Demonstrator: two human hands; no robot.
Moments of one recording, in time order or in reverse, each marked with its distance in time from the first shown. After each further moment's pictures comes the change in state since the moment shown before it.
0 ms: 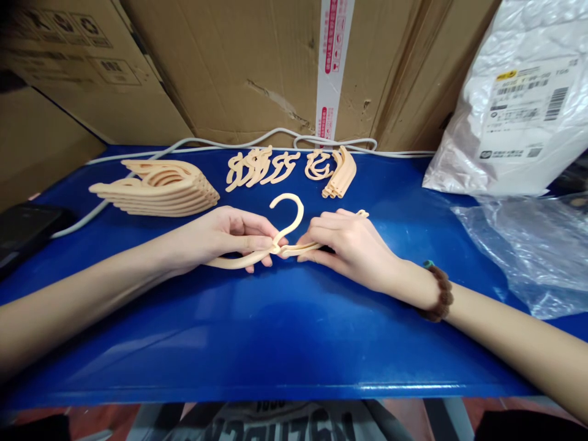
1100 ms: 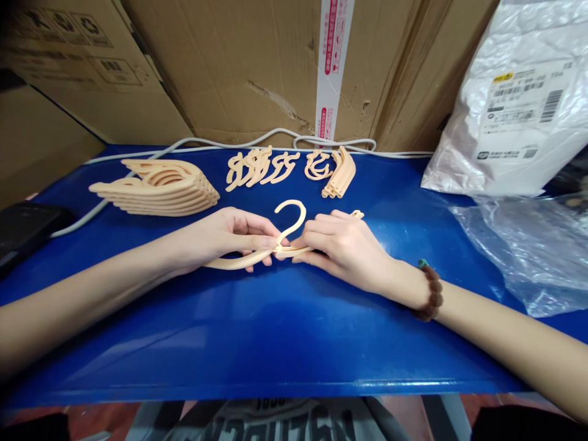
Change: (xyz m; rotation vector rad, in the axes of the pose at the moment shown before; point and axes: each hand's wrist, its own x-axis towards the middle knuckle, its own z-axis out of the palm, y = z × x) left_hand 0.004 -0.002 0.001 -0.007 0.030 -0.040; right_hand 0.004 -0.004 0.004 -0.071 0.038 -0.063
